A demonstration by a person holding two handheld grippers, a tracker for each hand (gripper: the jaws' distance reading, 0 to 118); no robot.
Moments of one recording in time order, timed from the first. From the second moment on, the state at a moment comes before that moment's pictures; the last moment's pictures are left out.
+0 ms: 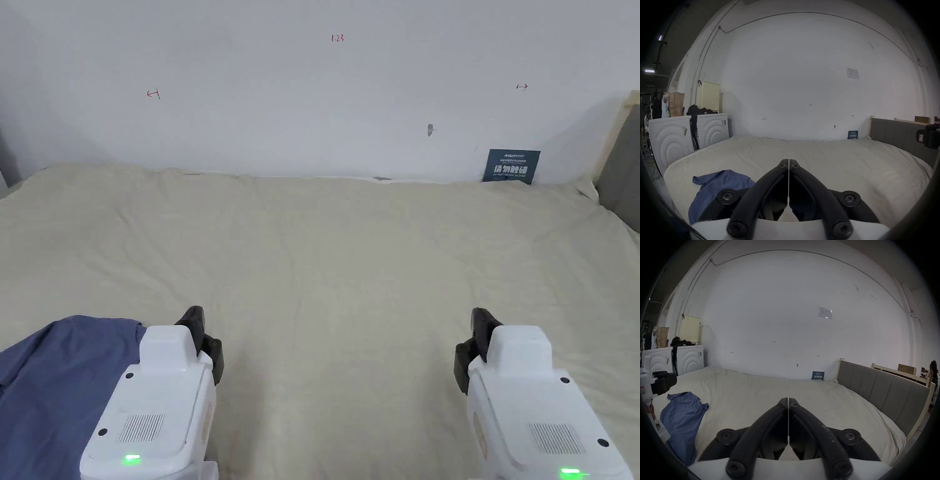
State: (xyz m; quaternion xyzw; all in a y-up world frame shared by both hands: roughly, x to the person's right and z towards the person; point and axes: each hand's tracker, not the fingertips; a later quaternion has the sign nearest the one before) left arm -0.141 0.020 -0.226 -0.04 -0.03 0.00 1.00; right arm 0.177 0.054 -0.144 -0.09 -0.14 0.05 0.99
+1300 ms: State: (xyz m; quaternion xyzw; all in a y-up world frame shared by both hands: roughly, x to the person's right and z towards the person) left arm -0.389 0.025 -0.144 -0.12 0.22 0.01 0.97; right arm -0.044 0.040 -0.226 -0.08 0.15 0.03 0.99
